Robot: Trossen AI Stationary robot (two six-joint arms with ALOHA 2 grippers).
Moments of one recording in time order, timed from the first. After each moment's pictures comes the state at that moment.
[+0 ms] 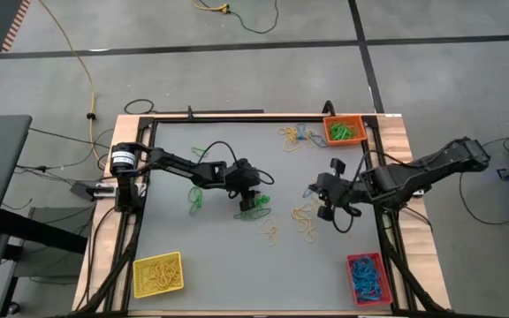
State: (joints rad) left arm 0.14 1.90 0.96 0.13 -0.04 0.00; right arm 0.27 1.07 0.84 -0.64 0.53 0.34
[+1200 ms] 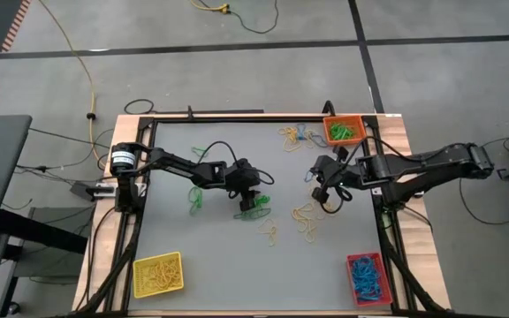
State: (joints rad) left arm 0.14 1.90 0.96 0.13 -0.04 0.00; right arm 0.08 1.07 0.84 -0.66 0.52 0.32
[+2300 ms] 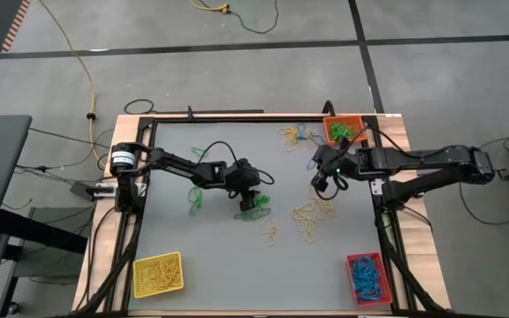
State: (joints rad) left arm 0.14 1.90 0.96 0.13 -0.04 0.00; right arm -0.06 1.07 0.84 -0.65 0.52 0.23
